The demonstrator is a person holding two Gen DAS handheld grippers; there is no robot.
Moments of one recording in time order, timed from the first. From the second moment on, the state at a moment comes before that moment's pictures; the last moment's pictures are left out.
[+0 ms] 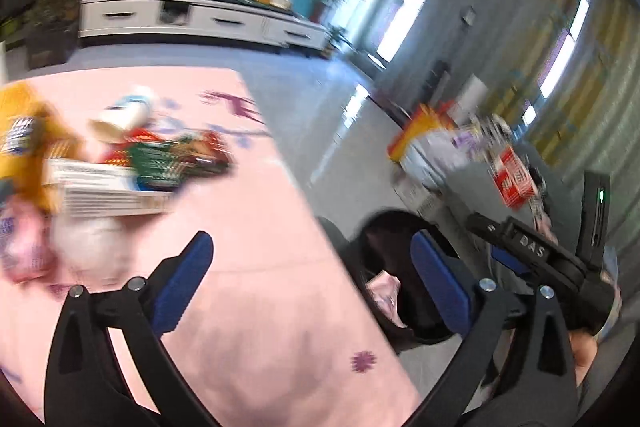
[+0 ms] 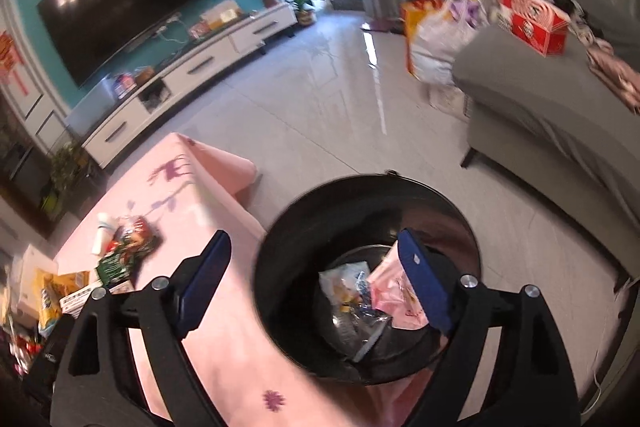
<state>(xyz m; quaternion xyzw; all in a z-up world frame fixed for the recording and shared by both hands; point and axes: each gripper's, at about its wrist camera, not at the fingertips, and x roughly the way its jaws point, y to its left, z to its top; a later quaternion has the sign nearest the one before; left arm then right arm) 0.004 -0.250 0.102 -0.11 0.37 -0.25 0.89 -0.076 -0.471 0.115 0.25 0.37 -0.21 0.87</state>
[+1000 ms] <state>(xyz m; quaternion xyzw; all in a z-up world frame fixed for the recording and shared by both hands) -0.020 0.036 0.059 -0.21 0.35 -0.05 0.91 0.019 -0.232 0.086 0.19 0.39 0.10 0.89</state>
